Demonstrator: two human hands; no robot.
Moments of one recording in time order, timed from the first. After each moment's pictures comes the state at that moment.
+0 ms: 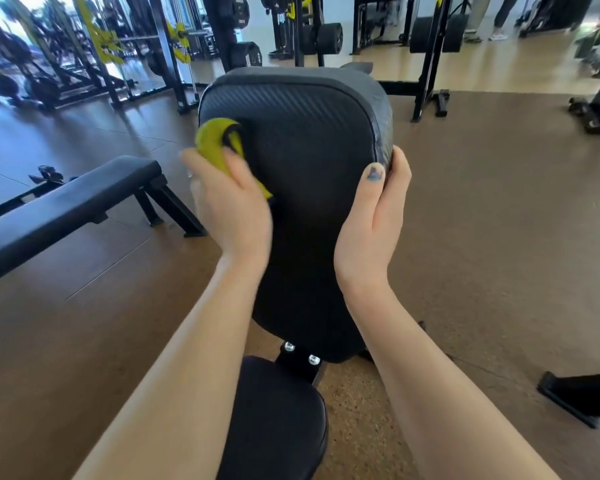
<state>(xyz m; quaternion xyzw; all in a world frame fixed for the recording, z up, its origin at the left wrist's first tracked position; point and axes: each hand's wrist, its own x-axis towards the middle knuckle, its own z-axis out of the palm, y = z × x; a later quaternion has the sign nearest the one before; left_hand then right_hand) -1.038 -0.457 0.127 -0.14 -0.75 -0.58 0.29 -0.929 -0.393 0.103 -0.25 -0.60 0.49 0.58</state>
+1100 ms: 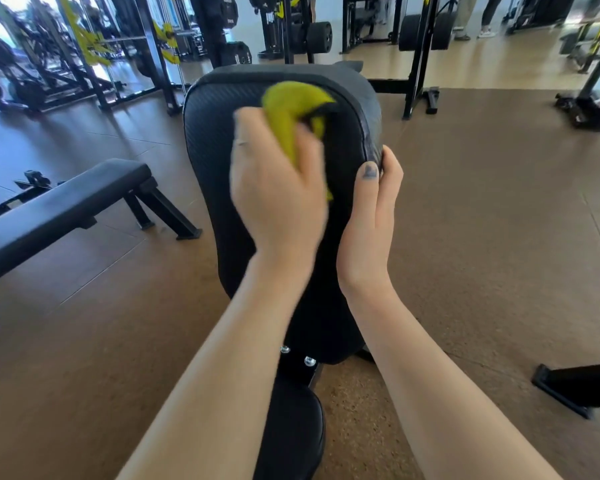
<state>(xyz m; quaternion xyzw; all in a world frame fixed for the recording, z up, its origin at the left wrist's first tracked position) -0.984 -0.430 0.153 -0.30 -0.69 -0.55 0.35 -0.920 -0.387 0.107 -0.19 -0.59 0.56 0.55</state>
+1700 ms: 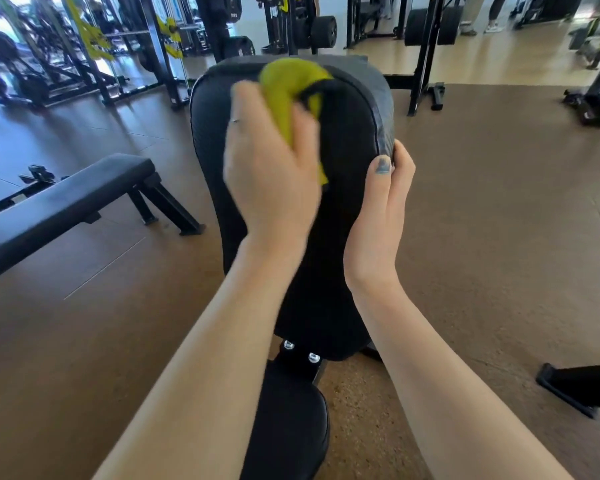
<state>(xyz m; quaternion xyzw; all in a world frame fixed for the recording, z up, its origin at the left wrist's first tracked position) -1.002 -0.434 0.162 -0.32 -0.69 -0.54 0.37 -0.924 -0.389 0.105 -0.20 -0.58 0.57 0.55</state>
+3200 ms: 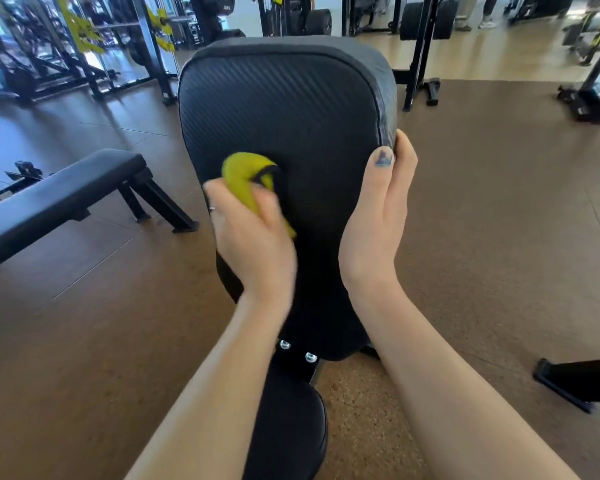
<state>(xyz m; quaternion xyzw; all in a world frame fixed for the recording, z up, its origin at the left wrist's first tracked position) -1.005 -0.452 0.080 -0.19 -0.73 -0.60 0.26 -0.928 -0.387 0.100 -0.22 -0.59 0.52 0.57</state>
